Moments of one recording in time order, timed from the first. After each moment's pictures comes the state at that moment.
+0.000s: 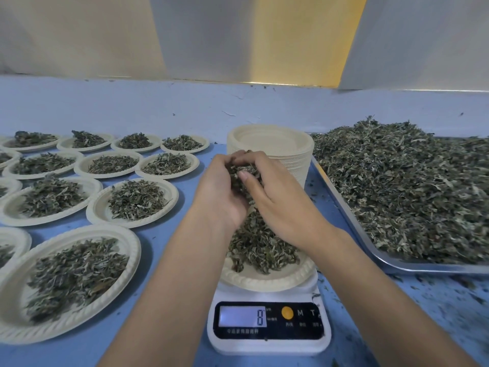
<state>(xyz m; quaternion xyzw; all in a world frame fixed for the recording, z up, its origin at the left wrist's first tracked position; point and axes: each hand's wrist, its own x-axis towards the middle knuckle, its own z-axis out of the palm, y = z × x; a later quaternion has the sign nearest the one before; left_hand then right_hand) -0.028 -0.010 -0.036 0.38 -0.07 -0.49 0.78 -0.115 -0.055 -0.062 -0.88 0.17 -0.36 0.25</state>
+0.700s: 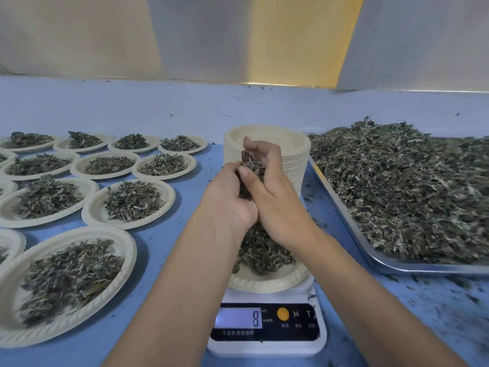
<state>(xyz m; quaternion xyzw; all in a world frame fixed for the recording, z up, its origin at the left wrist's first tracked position) -0.045 -0.007 -0.032 0.34 -0.02 -0.55 0.76 -0.108 -0.055 -0.070 -0.80 0.16 -0.41 0.40</state>
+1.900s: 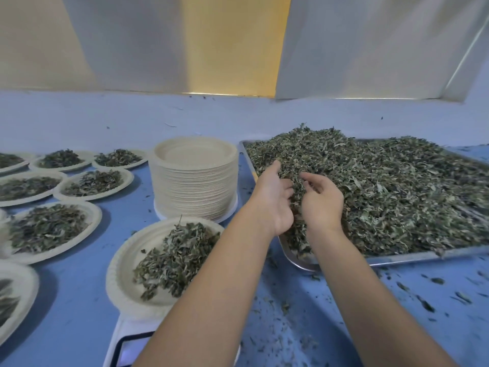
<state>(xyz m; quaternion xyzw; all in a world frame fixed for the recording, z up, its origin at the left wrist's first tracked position) -0.159 -0.113 -0.039 0.43 -0.23 -0.65 0.58 -0.226 -0.155 -0.084 -0.48 0.48 -0.59 0.44</state>
